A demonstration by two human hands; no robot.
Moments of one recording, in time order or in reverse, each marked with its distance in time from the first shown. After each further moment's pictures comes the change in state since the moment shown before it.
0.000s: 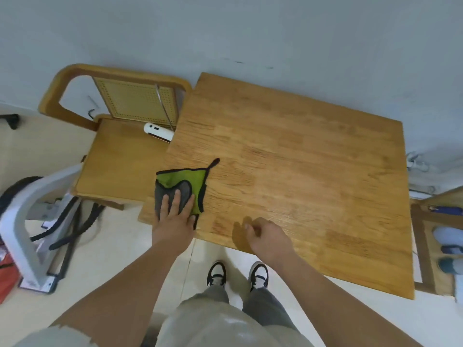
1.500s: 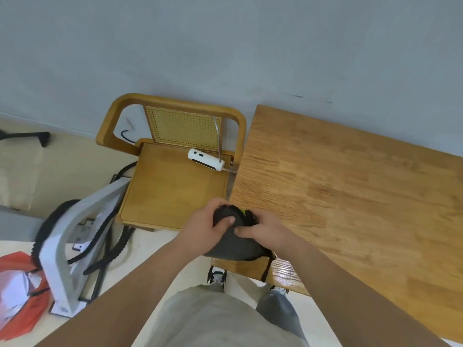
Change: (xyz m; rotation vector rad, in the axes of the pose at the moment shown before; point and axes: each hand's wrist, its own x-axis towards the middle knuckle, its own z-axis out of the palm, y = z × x) left_hand 0.065 -0.129 -0.160 -0.738 -0.086 0.257; right_hand 0.088 -0.242 0.031 0.497 -0.271 -0.028
